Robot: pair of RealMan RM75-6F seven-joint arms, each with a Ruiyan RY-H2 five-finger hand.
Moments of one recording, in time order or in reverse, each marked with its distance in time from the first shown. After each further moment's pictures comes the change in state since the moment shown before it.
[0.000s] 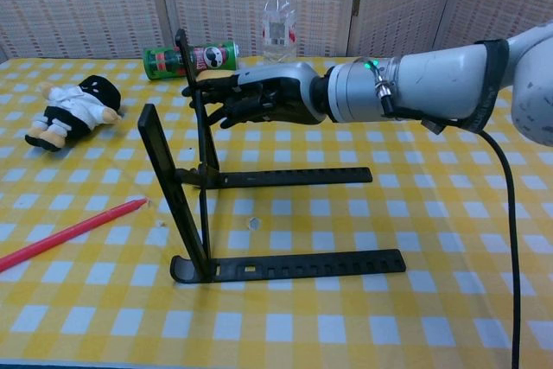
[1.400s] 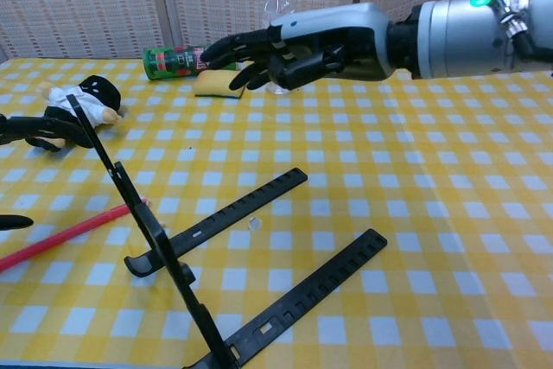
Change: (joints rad) left arm -0.307 -0.053 0.105 0.054 0.287 -0.233 -0.512; right arm -0.033 0.348 -0.153 -0.404 0.110 0.208 -0.337
